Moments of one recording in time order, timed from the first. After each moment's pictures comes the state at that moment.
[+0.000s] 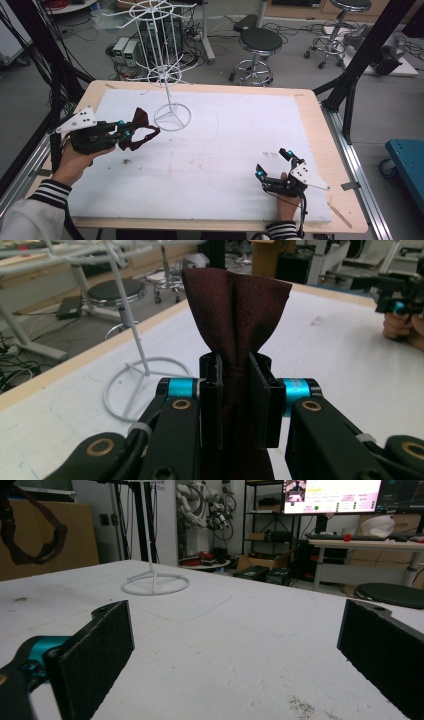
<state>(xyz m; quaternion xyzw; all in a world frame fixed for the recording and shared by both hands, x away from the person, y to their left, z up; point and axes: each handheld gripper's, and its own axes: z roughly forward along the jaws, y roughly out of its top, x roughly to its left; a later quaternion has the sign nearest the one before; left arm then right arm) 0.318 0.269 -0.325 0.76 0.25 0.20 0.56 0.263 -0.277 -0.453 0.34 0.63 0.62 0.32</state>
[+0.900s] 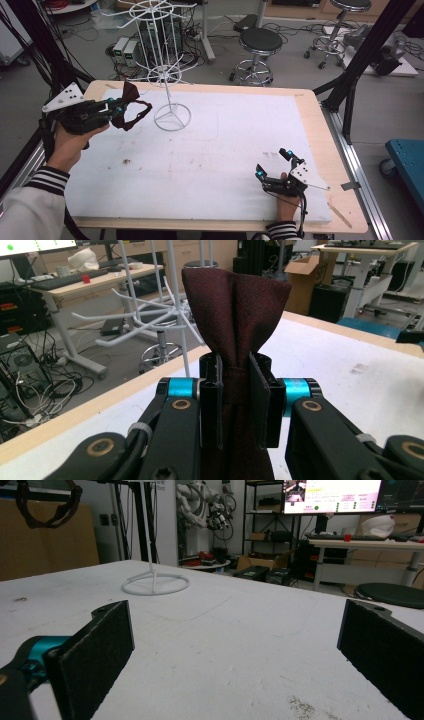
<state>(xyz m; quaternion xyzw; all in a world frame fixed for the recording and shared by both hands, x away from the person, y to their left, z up) 0.339 0.276 -0.285 0.72 0.28 0.25 0.58 0.263 -0.277 -0.453 0.34 0.63 0.62 0.32</state>
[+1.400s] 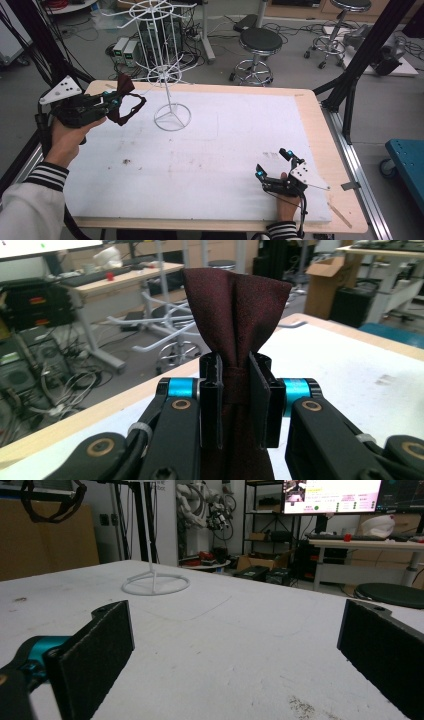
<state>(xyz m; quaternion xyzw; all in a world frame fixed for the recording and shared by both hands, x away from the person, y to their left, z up) 0.346 0.284 -0.279 0.71 0.32 0.27 0.56 0.263 -0.277 -0.453 0.34 0.63 0.62 0.32</state>
